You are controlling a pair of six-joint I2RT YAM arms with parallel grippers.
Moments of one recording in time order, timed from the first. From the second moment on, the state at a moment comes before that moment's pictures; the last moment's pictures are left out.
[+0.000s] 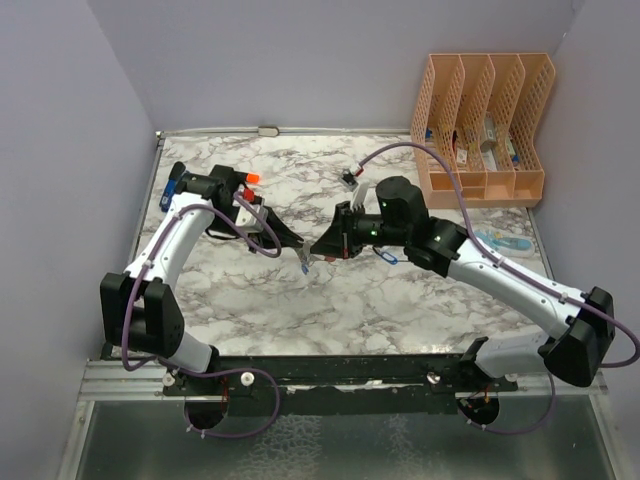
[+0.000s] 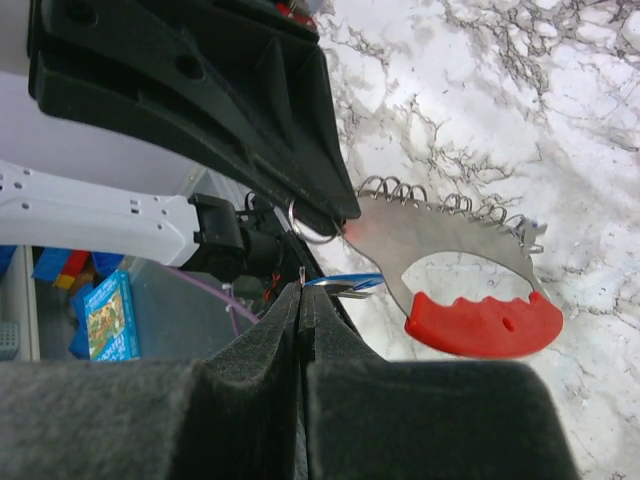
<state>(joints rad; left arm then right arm) -0.21 1.50 1.32 -1.42 1.48 1.80 0.83 1.30 1.14 -0.22 -0.43 0.58</state>
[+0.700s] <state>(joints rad) -0.22 1.44 1.32 -1.42 1.48 1.81 0.87 1.35 1.24 -0.27 -0.30 0.58</state>
